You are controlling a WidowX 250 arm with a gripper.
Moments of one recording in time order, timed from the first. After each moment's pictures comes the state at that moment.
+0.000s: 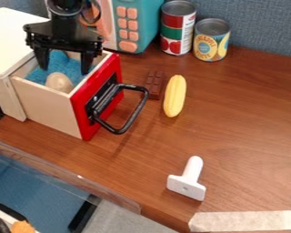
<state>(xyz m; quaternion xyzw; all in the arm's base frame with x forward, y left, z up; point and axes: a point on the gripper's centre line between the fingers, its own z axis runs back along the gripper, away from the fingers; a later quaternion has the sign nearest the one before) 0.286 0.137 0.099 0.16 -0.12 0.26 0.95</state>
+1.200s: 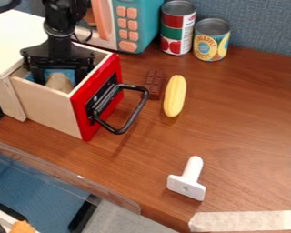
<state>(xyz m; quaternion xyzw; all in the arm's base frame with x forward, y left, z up) 0.281 0.154 0.063 0.15 -0.09 0.34 0.93</state>
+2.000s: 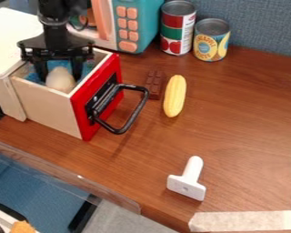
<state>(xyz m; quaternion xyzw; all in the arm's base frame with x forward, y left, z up) 0.281 0.153 0.080 0.12 -0.09 0.34 0.93</state>
